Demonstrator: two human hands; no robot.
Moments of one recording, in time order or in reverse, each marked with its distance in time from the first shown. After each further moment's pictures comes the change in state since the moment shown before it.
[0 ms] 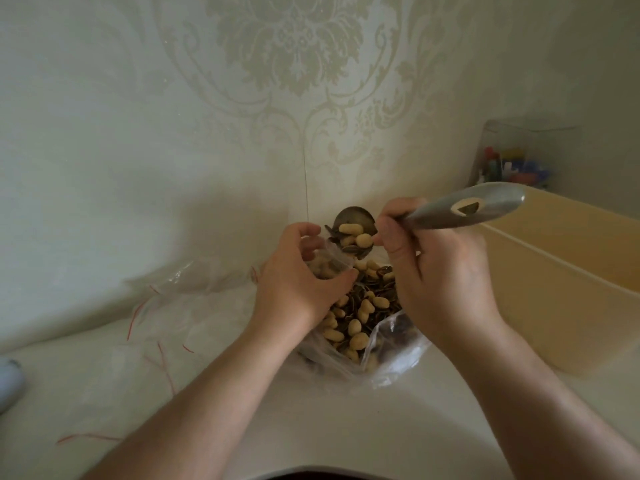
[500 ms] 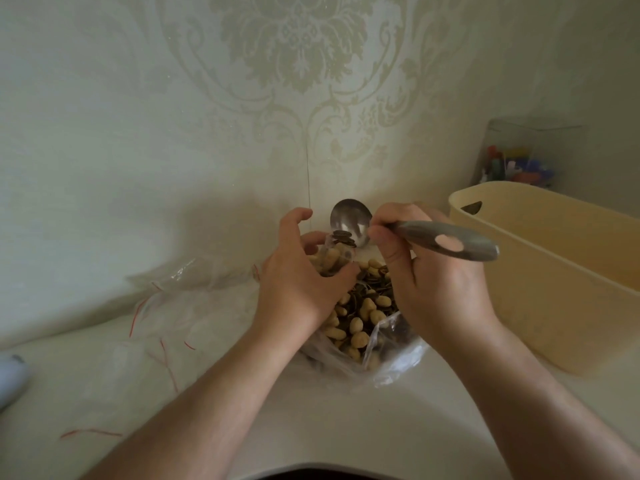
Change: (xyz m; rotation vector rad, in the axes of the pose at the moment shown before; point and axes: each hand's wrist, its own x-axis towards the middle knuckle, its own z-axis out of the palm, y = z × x) left_hand -0.006 0.011 -0.002 -0.002 0.025 0.043; right_hand -0.003 0.003 0.007 -0.037 0.025 -0.096
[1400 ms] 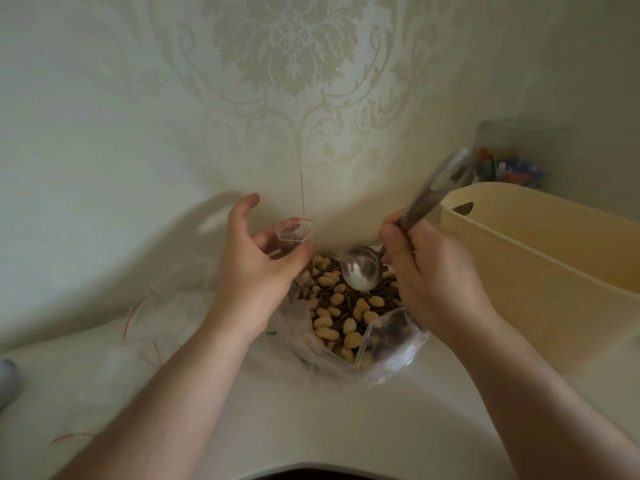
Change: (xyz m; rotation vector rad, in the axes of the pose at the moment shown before) left_hand 0.016 -0.005 -0.027 -0.441 0.064 -0.147; right_hand -0.003 0.014 -0.007 0.077 -0.226 0.321
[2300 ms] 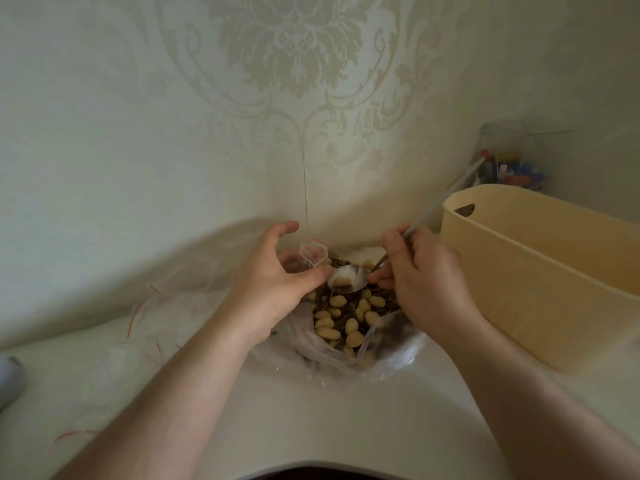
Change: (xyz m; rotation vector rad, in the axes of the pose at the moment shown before) left_hand -0.002 -0.007 -0.002 0.172 -0.181 -0.162; right_hand -0.002 0.007 0.017 0.220 -0.004 0.293
